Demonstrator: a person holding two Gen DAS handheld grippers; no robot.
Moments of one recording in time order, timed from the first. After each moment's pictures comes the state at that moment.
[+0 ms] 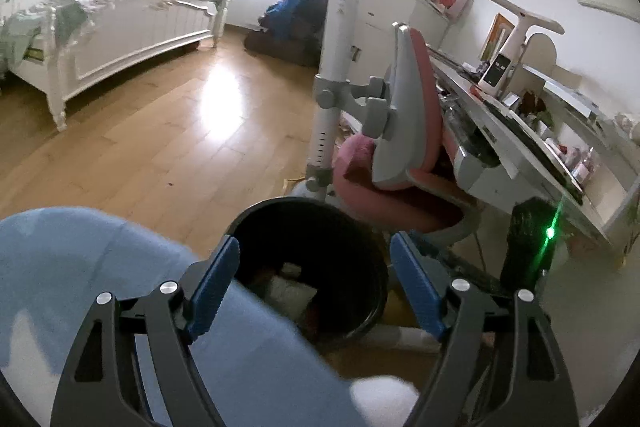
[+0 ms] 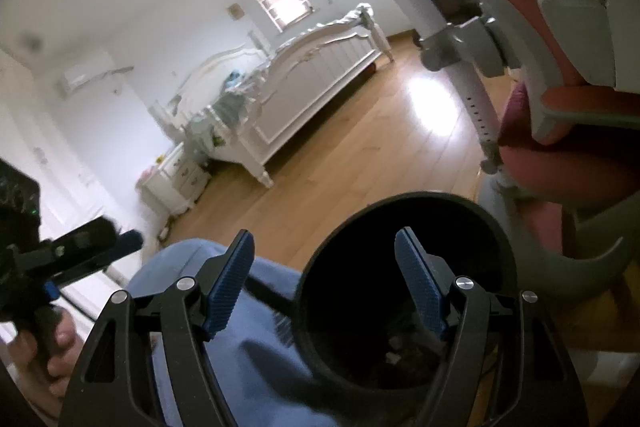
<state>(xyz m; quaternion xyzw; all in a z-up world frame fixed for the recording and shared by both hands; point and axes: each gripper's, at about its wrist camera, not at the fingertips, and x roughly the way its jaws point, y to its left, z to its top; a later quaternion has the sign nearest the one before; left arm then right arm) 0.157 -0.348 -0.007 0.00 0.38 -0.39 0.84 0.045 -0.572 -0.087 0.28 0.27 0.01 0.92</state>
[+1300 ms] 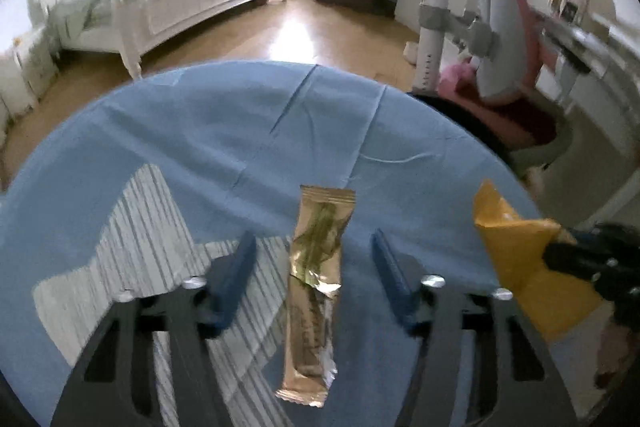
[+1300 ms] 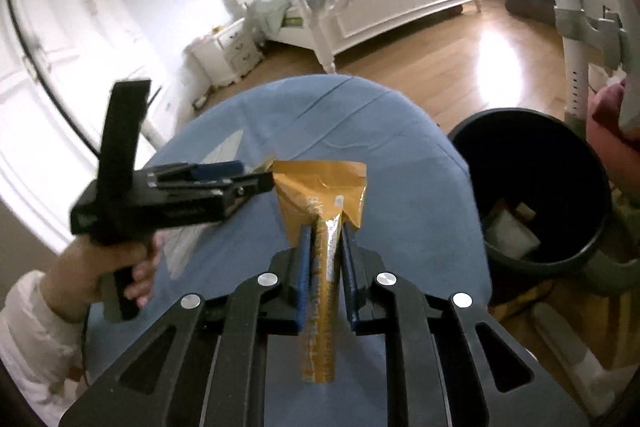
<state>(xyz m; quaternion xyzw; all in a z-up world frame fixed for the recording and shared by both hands) 0.157 -0.227 -0.105 0.10 0.44 -0.27 0.85 0.001 -0.376 -0.081 0.15 0.41 0.14 0.89</state>
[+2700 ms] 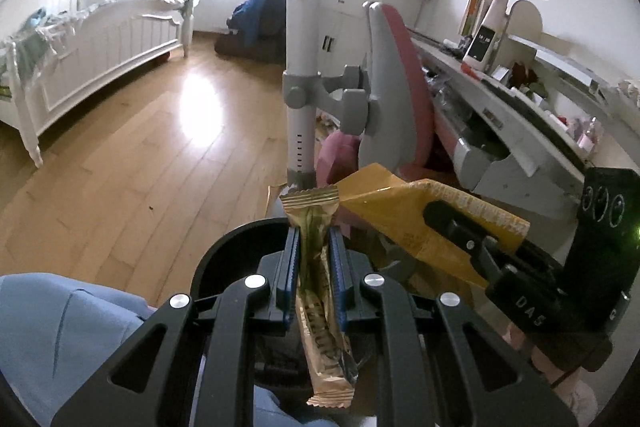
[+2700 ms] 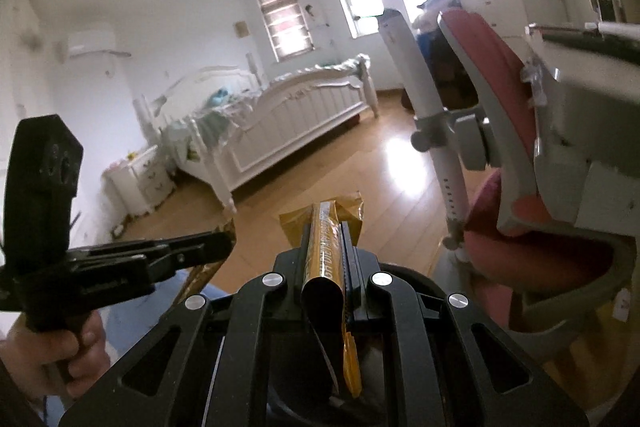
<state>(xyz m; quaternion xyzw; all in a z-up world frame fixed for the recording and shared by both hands) 0.190 -0.444 -0.029 0.05 0.37 -0.43 0.82 0.052 -0.576 -0.057 0.17 0.22 -0.06 0.96</state>
